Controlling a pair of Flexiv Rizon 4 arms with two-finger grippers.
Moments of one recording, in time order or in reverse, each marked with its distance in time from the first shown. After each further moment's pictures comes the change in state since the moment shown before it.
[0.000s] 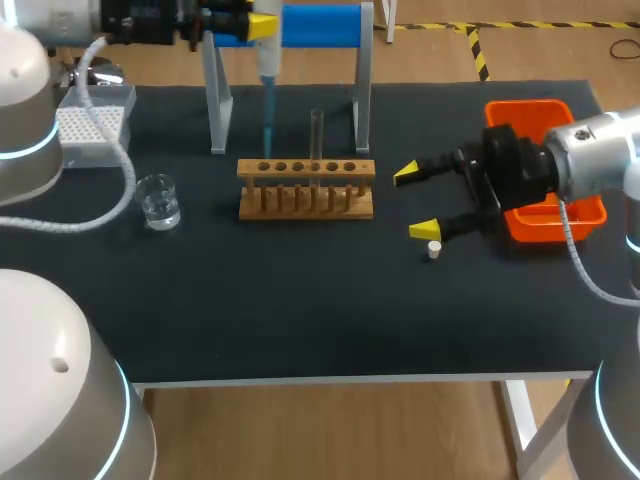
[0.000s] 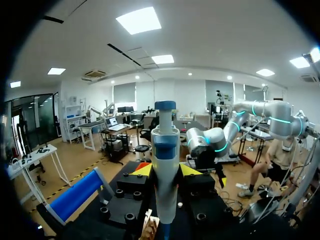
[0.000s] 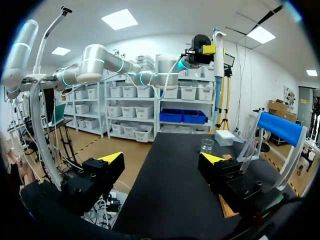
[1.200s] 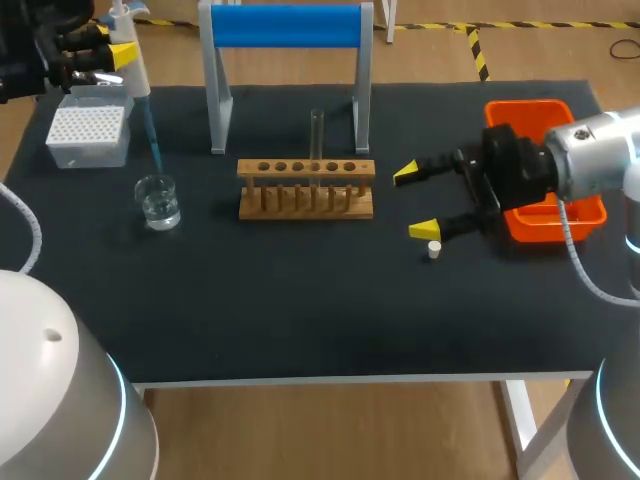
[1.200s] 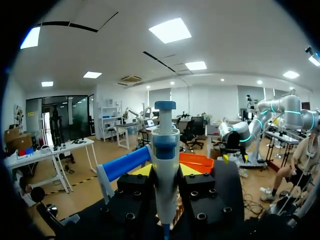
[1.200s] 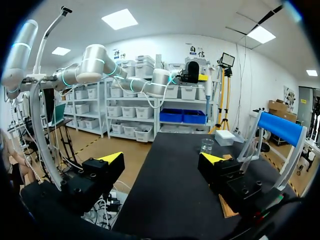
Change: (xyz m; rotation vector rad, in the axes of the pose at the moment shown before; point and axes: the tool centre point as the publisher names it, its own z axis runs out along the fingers) left arm -0.059 0.080 -0.151 0.061 -0.291 -0.027; right arm 0.000 0.000 0.000 0.001 0.000 0.000
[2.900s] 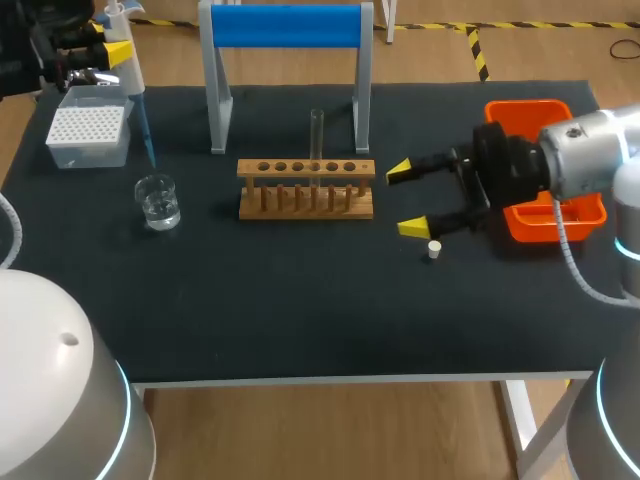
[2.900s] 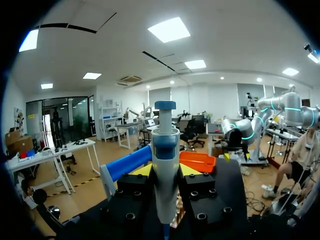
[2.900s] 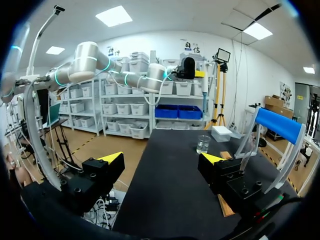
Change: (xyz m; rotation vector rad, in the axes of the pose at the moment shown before) left arm -0.008 0.002 -0.004 -0.012 -0.005 0.015; right arm -0.007 0.002 0.016 0.043 -0.045 0.026
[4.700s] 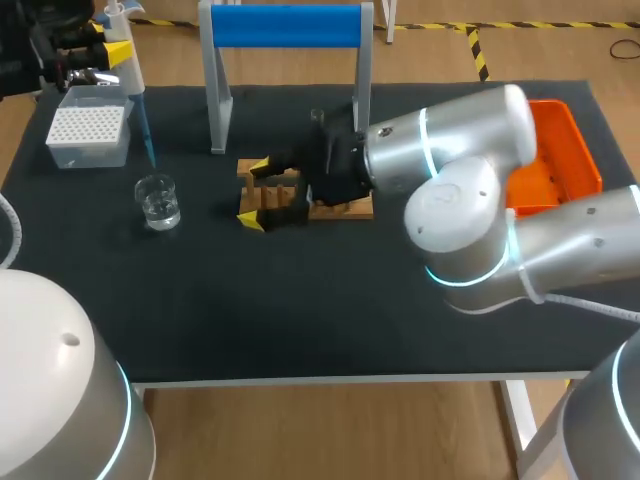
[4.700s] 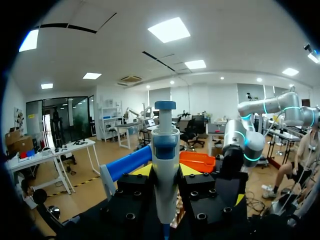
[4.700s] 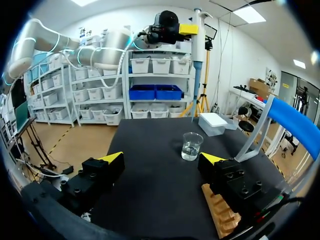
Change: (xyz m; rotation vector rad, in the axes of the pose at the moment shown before) left arm 0.000 0.000 0.000 0.000 0.000 0.000; right arm -0.075 0.004 0.195 0.189 -0.200 0.051
